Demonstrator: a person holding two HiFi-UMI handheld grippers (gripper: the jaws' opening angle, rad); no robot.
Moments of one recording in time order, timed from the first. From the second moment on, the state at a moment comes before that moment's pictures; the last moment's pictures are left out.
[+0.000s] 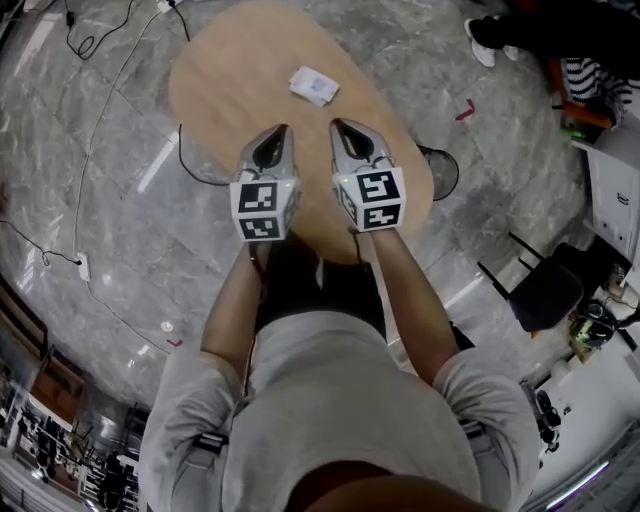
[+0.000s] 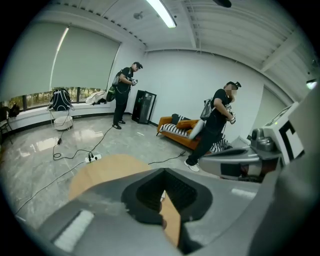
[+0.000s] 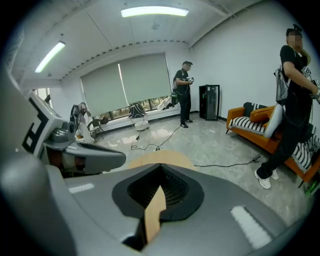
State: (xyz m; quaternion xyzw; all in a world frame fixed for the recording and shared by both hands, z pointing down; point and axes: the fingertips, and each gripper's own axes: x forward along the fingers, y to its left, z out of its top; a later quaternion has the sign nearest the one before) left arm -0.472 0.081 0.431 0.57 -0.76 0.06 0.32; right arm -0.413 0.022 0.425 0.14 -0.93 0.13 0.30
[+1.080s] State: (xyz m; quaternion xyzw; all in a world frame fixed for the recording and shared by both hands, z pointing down) left arm -0.487 0.077 0.661 0.59 -0.67 0.11 0.44; right arm -0.469 0.000 0.639 0.11 -0.90 0.11 0.40
